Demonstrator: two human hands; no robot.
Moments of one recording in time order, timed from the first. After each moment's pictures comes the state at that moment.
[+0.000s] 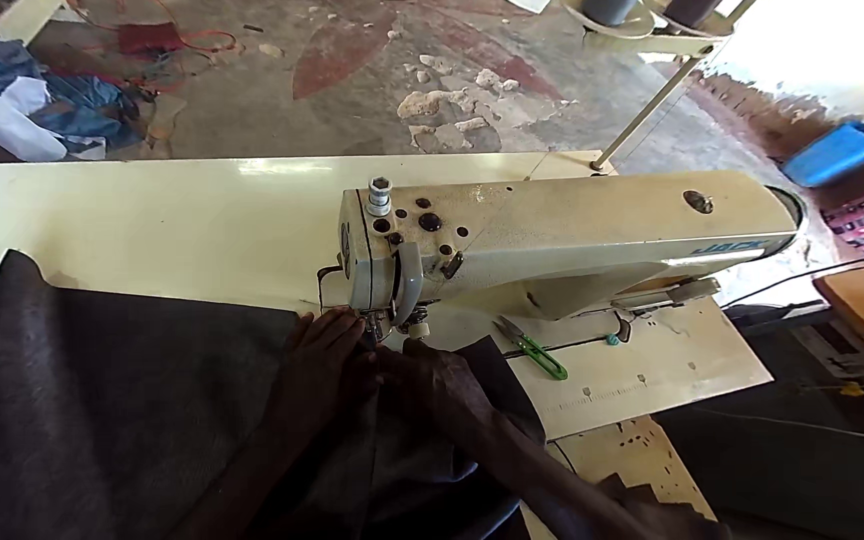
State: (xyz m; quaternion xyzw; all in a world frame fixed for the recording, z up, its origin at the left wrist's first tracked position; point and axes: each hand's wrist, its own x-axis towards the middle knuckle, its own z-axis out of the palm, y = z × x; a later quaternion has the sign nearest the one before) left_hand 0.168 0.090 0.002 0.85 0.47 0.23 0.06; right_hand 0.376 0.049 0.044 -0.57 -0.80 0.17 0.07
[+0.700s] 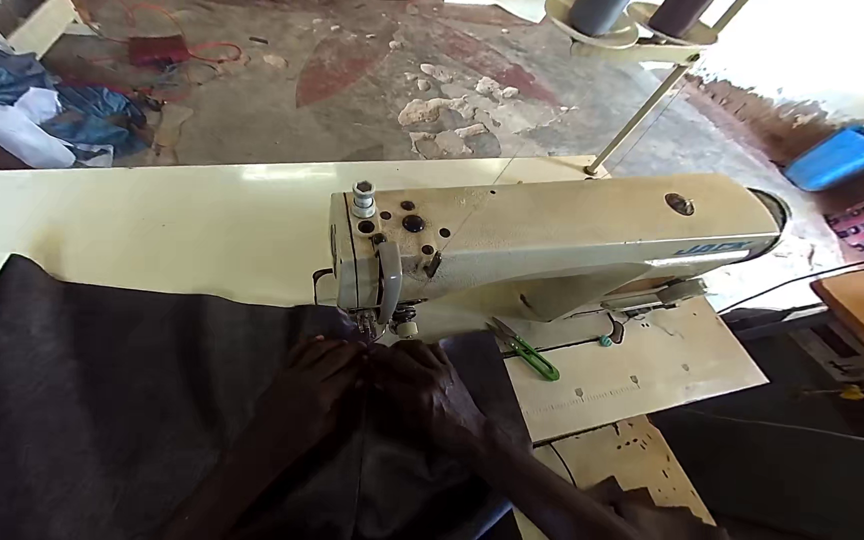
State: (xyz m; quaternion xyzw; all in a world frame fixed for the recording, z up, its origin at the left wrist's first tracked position) left_hand 0.153 0.071 0.002 0.90 0.35 0.25 0.05; right_hand 0.386 0.038 0.011 -0.45 -0.86 0.02 0.25
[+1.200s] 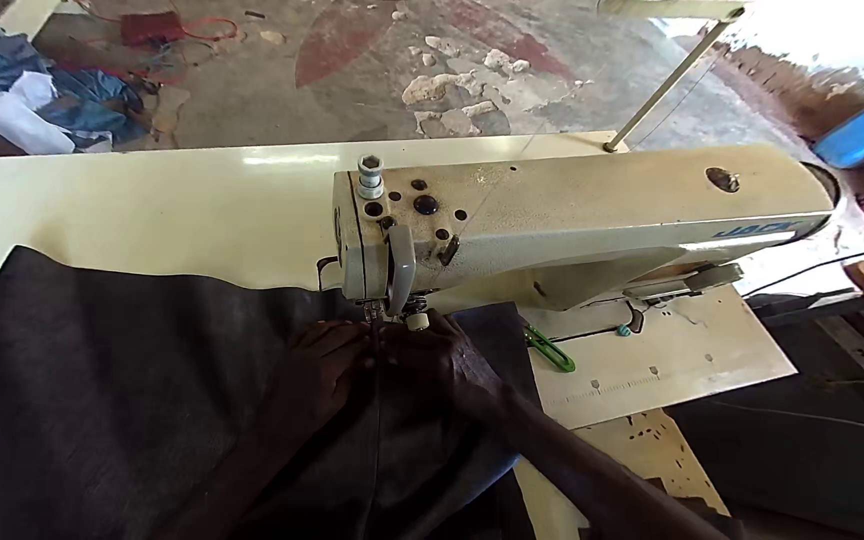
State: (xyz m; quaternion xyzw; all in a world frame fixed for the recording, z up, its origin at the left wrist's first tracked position) left_hand 0.158 0.082 0.001 0.87 0.40 0.27 0.09; right_hand 0.407 0.068 0.011 -0.40 -0.87 0.06 0.26
